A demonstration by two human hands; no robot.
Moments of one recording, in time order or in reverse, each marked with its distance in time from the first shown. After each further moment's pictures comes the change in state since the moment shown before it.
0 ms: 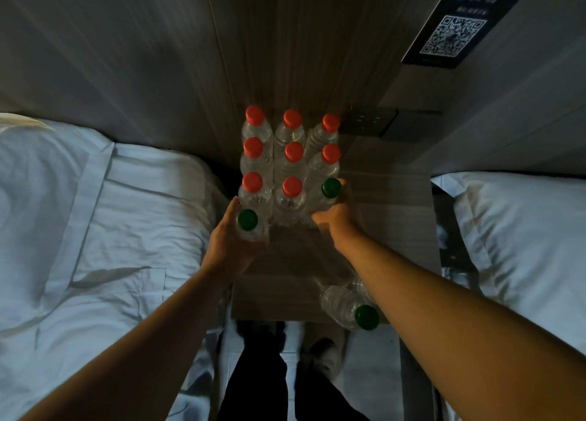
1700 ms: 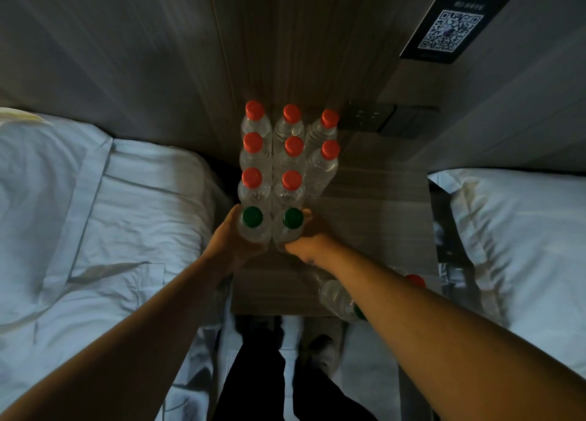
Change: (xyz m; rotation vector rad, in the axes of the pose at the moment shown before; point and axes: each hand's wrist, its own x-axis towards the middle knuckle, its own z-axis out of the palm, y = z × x) left_hand 0.008 -0.016 -0.005 0.041 -0.269 -0.240; right_hand -0.051 -0.011 0.022 -0.405 -0.476 -0.070
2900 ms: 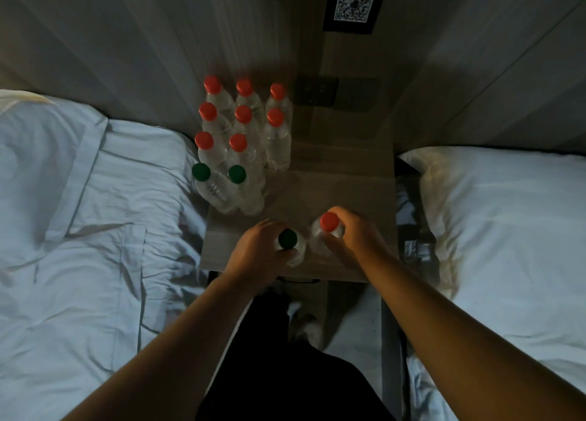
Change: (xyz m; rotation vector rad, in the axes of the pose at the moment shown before) left_hand -0.143 0.100 0.133 0.279 0.133 0.329; right_hand -0.127 0.135 -0.095 -0.209 0.209 -0.159
